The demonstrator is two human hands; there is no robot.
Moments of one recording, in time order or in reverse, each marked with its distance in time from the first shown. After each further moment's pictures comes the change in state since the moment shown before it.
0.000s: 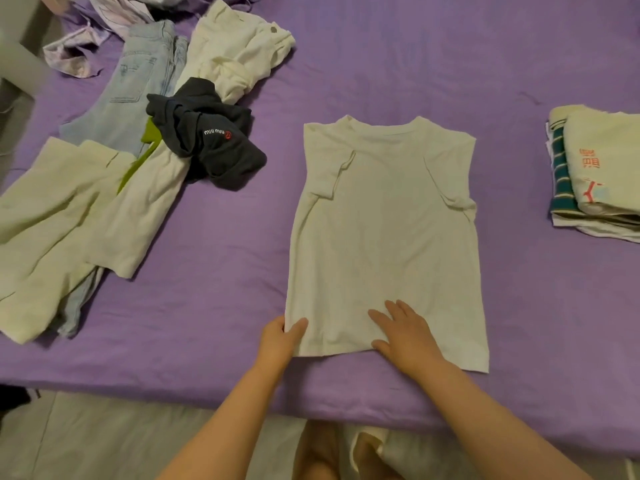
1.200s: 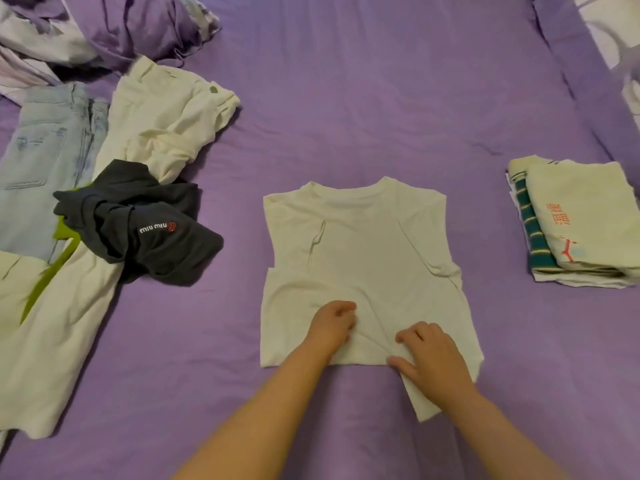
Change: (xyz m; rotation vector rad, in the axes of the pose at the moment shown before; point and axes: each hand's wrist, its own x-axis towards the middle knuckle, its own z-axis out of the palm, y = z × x) left_hand 0.114 0.169 0.092 0.203 -0.446 0.140; right_hand 0.066 0.047 -0.078 0.091 0.348 0.190
